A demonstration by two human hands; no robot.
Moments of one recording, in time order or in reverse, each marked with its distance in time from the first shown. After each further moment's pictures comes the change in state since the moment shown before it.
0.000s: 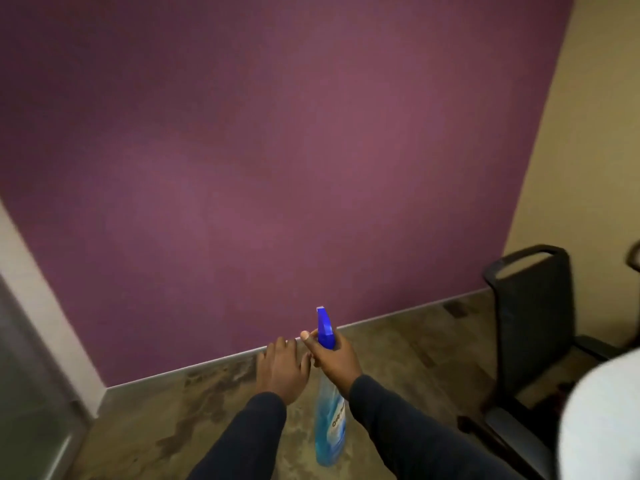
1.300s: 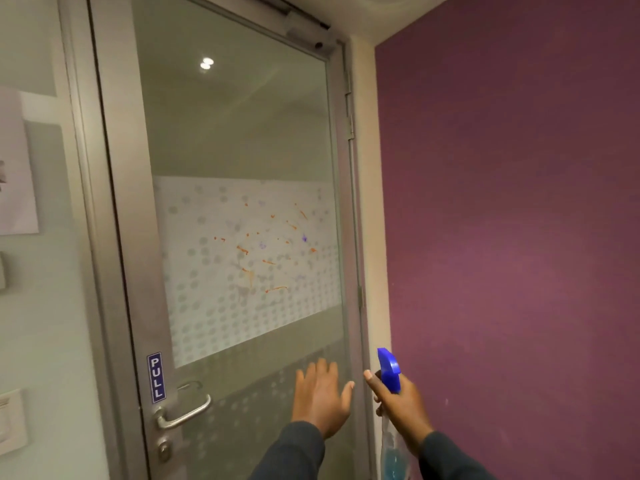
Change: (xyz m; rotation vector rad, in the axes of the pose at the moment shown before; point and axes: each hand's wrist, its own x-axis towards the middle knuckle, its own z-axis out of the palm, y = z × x) left_hand 0.090 -0.473 -0.304 0.490 0.344 -0.841; right_hand 0.237 -0.096 0.593 0.101 -0.865 -0.233
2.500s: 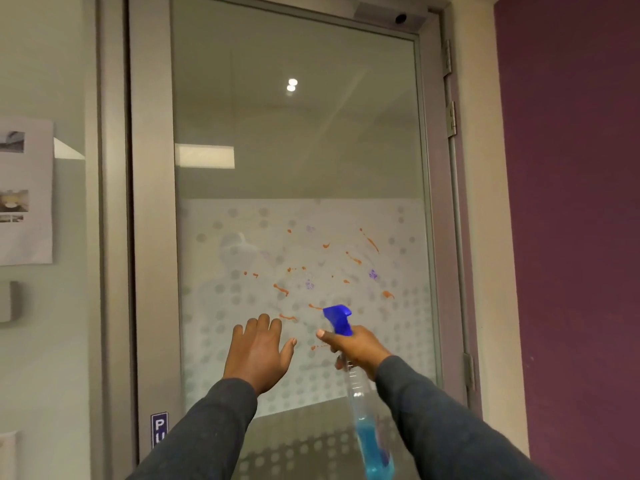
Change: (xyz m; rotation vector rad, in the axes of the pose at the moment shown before) left_hand 0.239 -0.169 -0.066 0.479 0.286 -0.445; right_hand 0.352 -0.085 0.182 -0.093 -0.745 -0.083
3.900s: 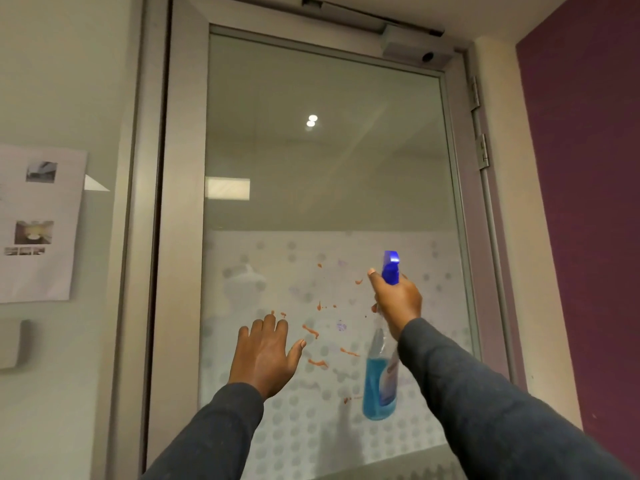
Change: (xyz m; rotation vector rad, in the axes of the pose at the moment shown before) left_hand 0.077 -0.069 0.002 -0.004 0.129 -0.026; right_hand 0.088 -0.116 -0.016 0.261 0.637 -0.276
